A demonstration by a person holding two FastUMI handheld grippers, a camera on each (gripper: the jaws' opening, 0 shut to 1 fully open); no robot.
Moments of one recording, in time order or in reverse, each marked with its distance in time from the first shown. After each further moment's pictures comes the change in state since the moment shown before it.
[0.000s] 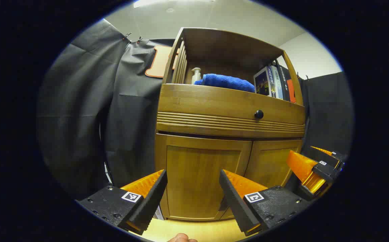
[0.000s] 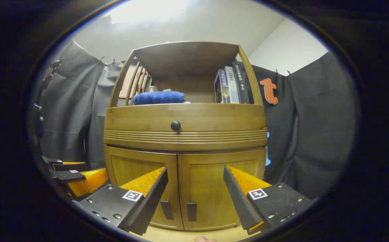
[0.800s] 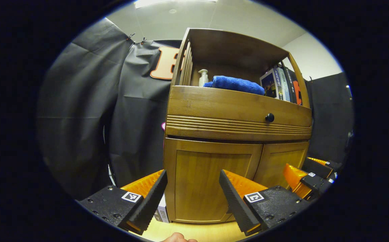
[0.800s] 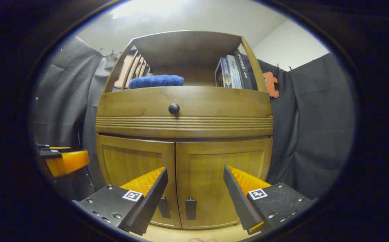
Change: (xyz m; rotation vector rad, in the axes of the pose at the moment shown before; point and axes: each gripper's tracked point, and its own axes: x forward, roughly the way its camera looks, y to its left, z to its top) left arm 0.010 0.026 0.008 0.003 -0.014 0.036; right arm 0.031 0.001 -0.049 -0.026 0.075 -0.026
